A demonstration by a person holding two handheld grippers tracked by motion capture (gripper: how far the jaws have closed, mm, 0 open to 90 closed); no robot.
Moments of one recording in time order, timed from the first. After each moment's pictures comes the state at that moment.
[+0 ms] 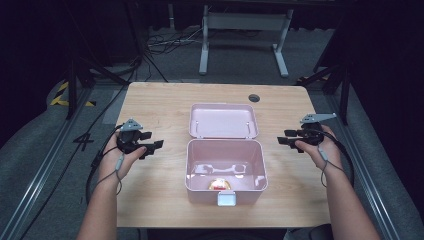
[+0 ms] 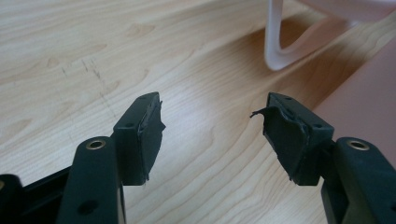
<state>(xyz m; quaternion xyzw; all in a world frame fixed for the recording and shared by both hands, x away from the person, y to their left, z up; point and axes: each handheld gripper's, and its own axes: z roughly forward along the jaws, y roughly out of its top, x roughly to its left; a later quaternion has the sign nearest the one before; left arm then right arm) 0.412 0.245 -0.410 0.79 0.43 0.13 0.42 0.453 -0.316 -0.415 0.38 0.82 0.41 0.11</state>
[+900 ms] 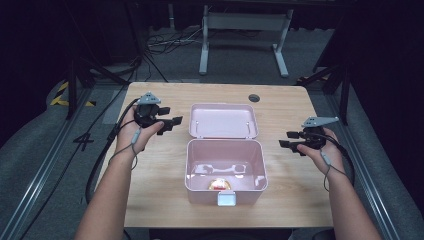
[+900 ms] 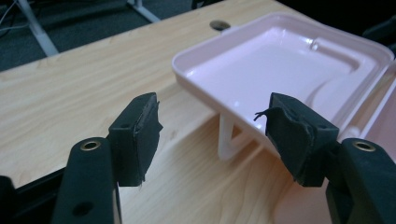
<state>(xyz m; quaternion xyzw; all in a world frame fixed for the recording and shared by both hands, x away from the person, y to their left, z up) 0.459 0.194 -0.355 0.79 0.38 0.14 0.46 0.443 -0.318 -0.415 0.36 0.83 0.40 0.13</state>
